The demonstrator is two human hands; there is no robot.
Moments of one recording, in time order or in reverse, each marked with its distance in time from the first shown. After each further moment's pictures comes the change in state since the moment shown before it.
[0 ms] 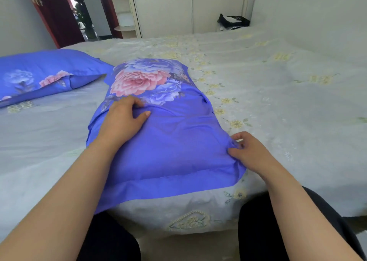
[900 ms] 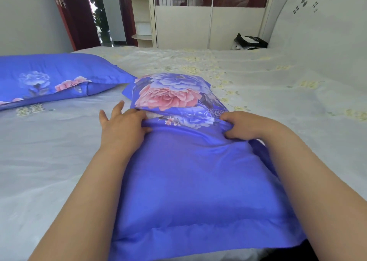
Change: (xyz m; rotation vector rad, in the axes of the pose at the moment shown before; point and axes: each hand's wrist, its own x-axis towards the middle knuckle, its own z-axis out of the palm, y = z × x) left_hand 0.052 -0.062 -0.034 0.499 -0.084 -0.153; right_hand 0.135 -0.155 0.037 -0.838 -0.273 -0.351
